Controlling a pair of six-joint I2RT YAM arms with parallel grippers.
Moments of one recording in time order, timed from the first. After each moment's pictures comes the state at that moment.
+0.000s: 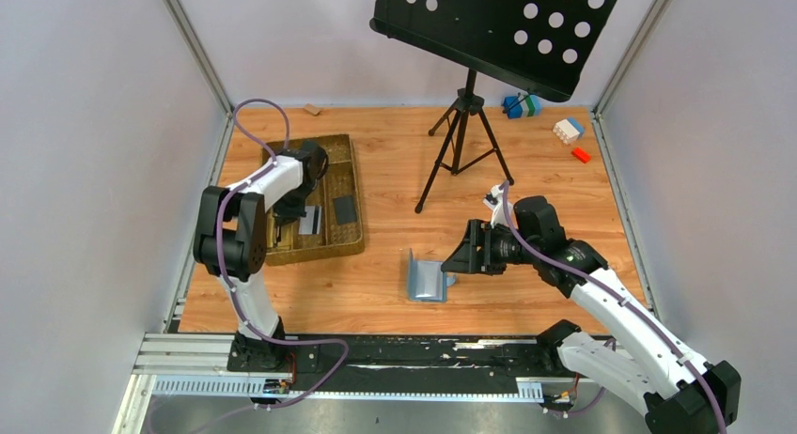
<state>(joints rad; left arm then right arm) -0.20 1.84 1.28 -0.96 -0.60 -0.30 0.53 0.86 0.72 -0.53 -0.58 0.64</state>
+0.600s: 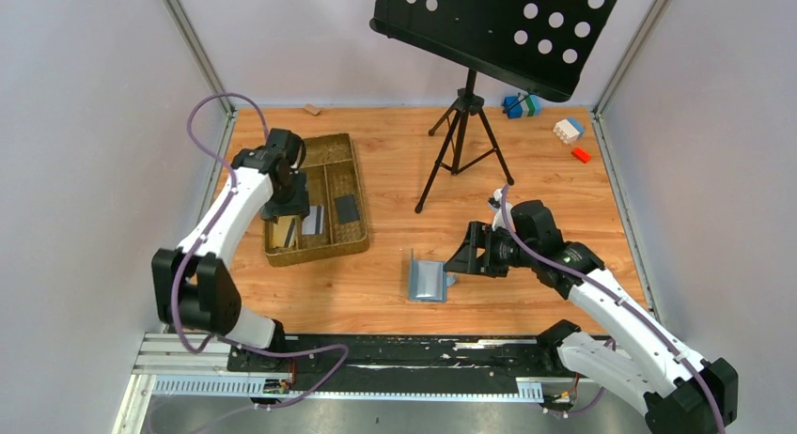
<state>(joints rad) -0.18 1.52 1.28 -1.06 -0.27 -0.32 0.53 0.87 0.68 -0.54 -0.49 0.65</state>
